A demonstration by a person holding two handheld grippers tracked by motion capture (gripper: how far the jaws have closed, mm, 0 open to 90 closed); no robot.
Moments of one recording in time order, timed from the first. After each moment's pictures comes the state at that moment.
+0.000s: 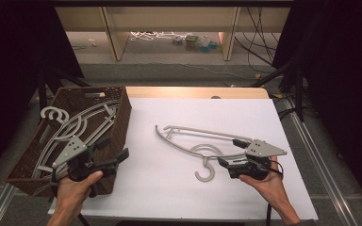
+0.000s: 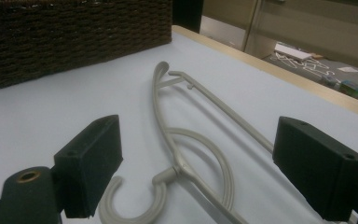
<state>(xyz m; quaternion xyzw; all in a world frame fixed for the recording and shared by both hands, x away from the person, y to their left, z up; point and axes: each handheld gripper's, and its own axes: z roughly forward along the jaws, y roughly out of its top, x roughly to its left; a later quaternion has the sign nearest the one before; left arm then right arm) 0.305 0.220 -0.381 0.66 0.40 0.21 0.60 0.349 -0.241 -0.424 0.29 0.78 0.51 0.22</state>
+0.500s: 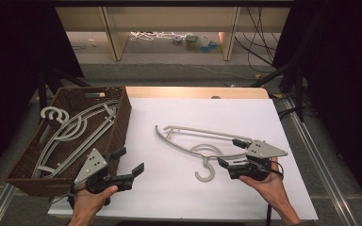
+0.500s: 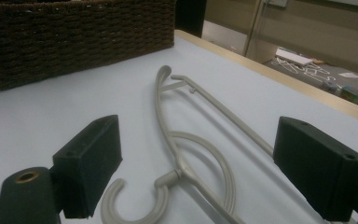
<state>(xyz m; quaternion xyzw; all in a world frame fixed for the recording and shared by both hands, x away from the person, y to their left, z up) 0.292 0.189 -0.413 0.69 0.35 0.21 0.59 0.347 -0.241 -0.423 0.28 0.78 0.51 0.22</state>
